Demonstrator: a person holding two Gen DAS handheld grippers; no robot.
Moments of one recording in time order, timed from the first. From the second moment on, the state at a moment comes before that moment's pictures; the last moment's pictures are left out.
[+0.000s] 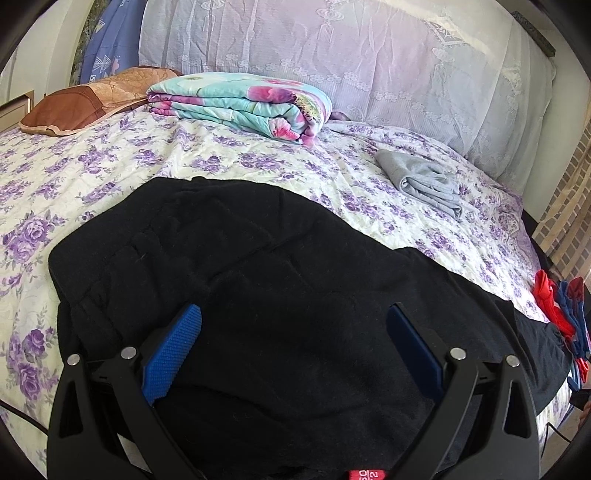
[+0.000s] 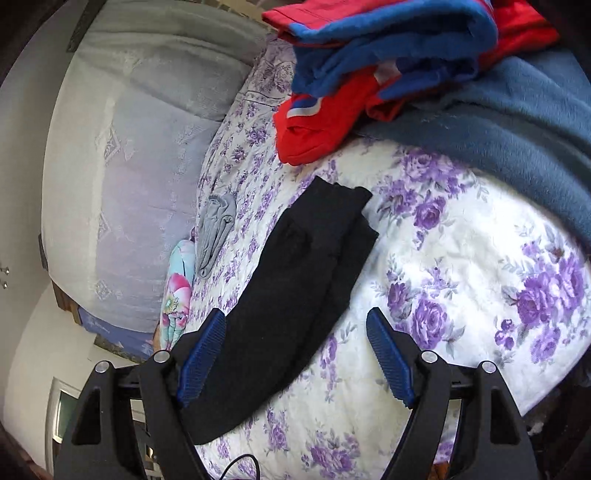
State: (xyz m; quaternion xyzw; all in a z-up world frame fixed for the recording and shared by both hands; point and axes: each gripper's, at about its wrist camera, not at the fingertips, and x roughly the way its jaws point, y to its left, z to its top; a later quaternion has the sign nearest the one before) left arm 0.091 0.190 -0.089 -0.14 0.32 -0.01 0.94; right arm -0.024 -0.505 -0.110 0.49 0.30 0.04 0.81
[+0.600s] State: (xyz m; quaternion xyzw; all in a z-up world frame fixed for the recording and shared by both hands) left arm 0.039 0.293 -0.078 -0.28 0.26 0.12 0.91; right arm -0.002 -0.519 -0.127 0.49 0.24 0.03 0.83
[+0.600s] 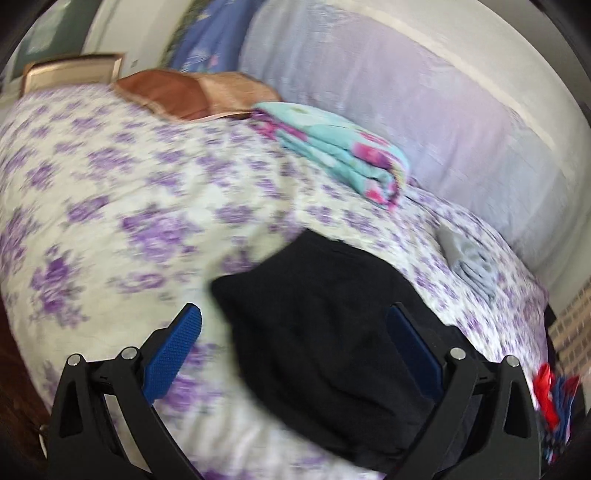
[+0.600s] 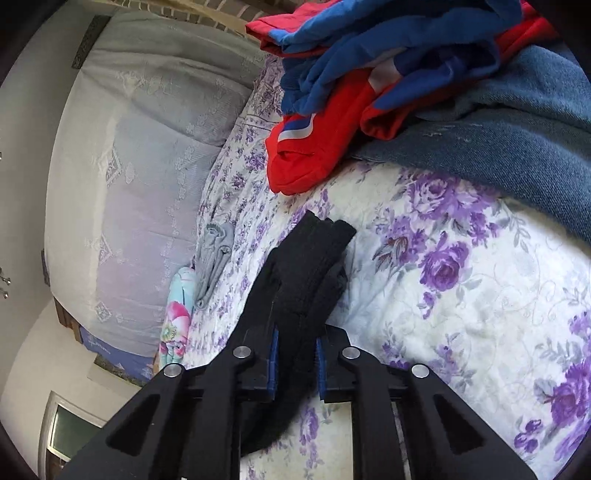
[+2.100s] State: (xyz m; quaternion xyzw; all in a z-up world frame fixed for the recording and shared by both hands) left arm 0.040 0.301 -0.104 -0.25 0.28 0.11 0.92; right arm 0.110 -0.119 -0.072 -0.04 0.38 0.27 0.89
